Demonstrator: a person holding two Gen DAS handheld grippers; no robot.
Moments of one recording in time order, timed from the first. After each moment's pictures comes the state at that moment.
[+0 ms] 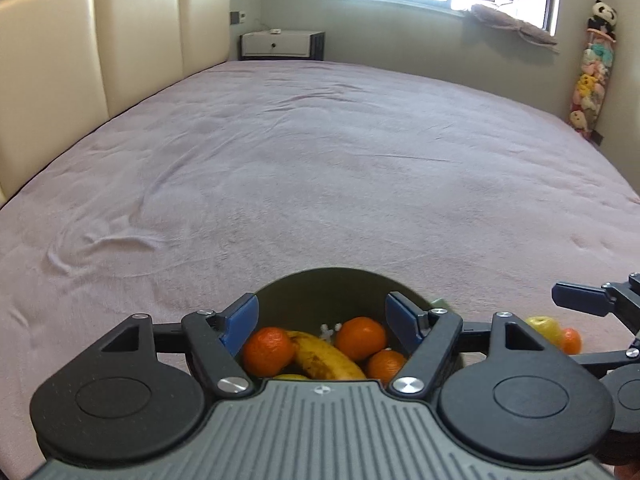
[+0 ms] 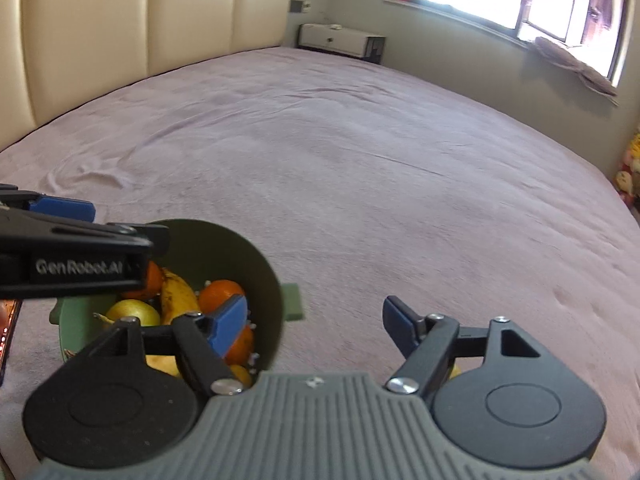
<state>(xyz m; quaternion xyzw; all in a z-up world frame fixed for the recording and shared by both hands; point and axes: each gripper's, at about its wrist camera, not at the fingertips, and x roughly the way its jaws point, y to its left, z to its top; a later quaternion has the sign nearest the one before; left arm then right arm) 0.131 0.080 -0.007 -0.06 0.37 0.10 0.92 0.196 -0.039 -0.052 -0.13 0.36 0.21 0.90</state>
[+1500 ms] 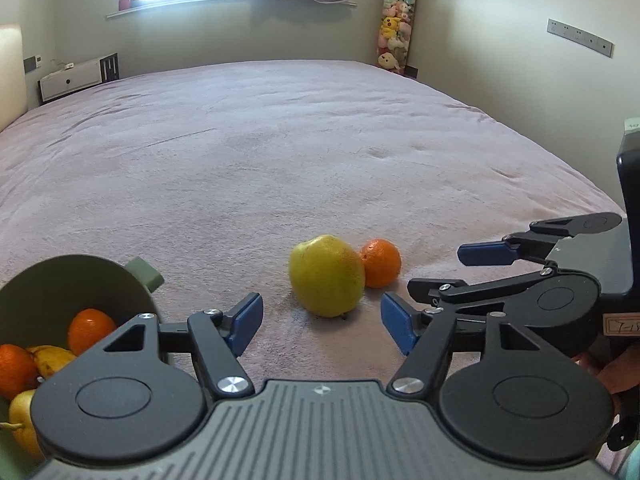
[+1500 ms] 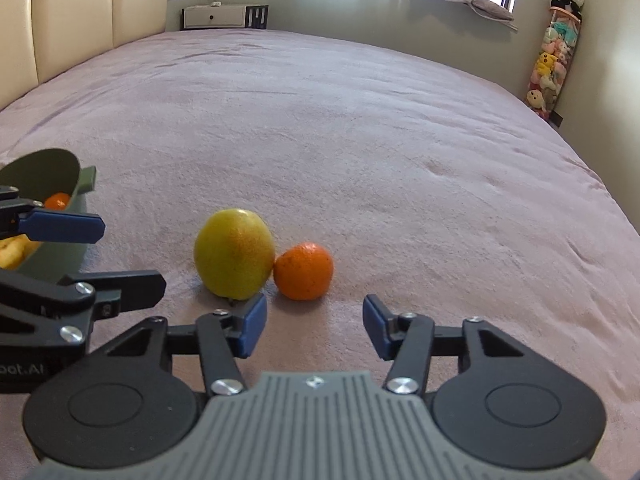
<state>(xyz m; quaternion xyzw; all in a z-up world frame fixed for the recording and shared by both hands) 0.136 -0.057 -0.083 0.02 0.36 -0.17 0.92 0.184 -0.184 -0.122 -0.08 0.39 0.08 0.91</state>
